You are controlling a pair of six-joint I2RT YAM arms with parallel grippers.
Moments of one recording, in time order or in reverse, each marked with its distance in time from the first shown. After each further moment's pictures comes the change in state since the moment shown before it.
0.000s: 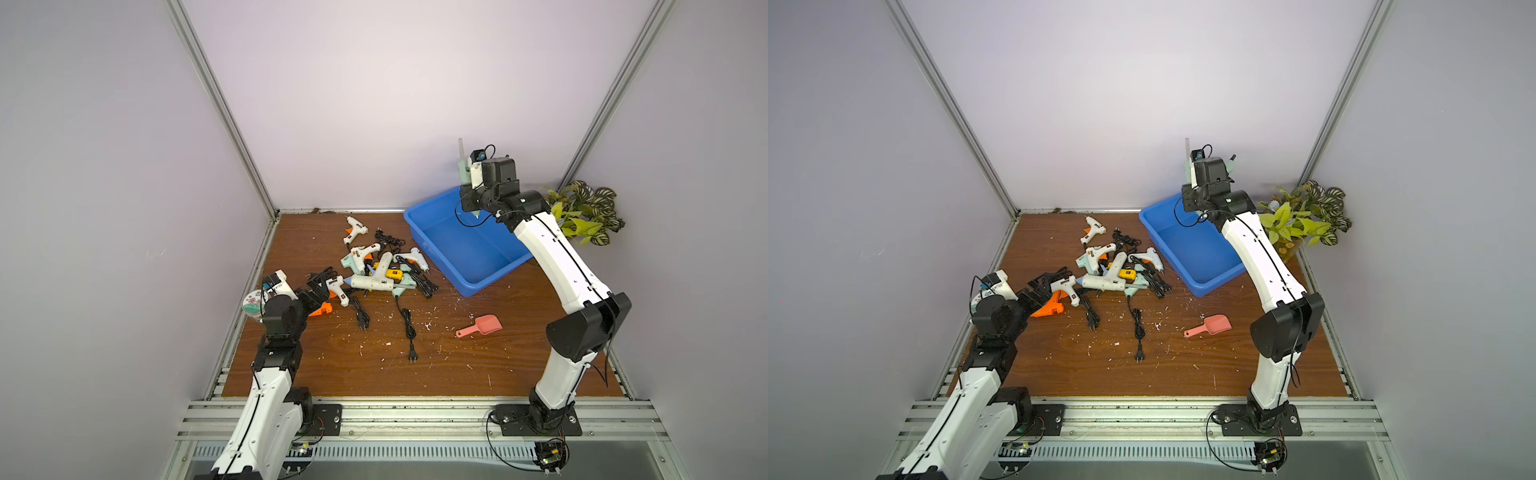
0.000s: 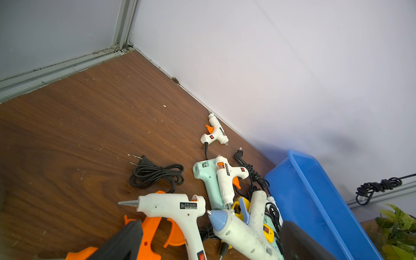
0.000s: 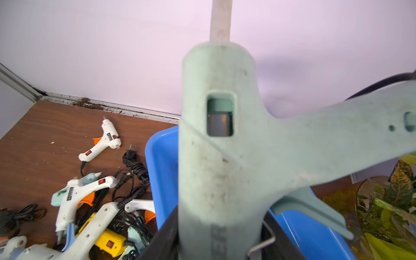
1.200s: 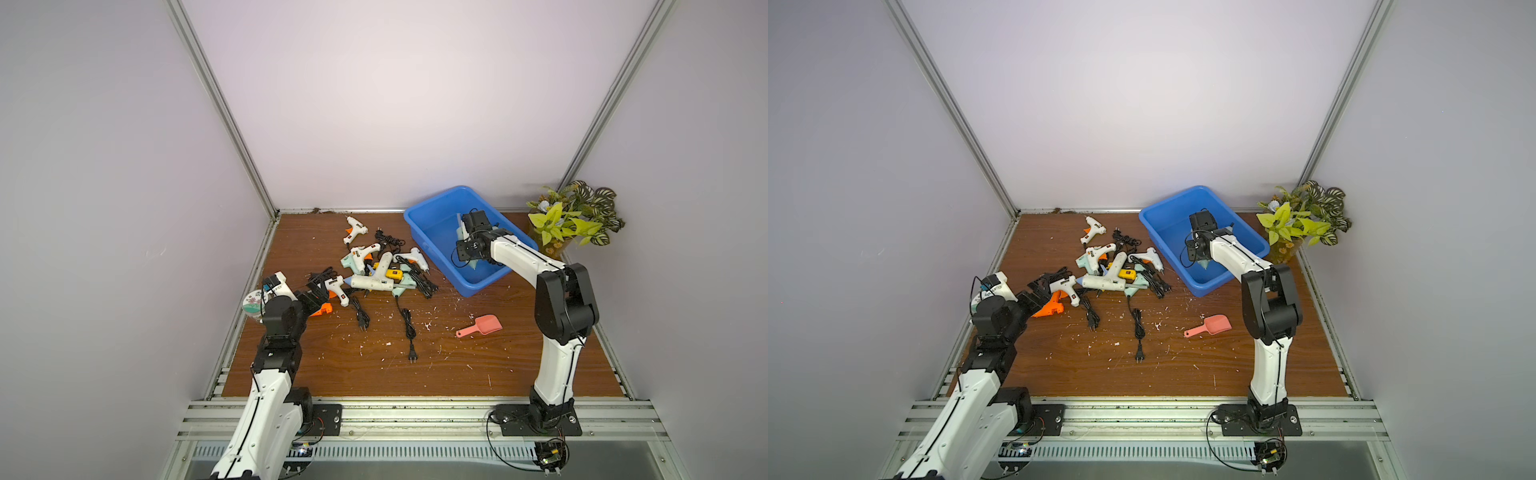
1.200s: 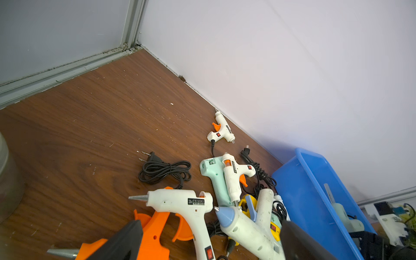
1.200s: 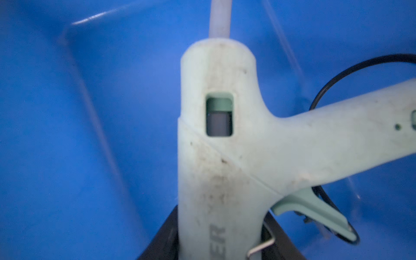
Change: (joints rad) left arm 0.000 -0.016 0.001 -0.049 -0.024 0.012; right arm -0.074 0.185 -0.508 0.233 -0.011 0.051
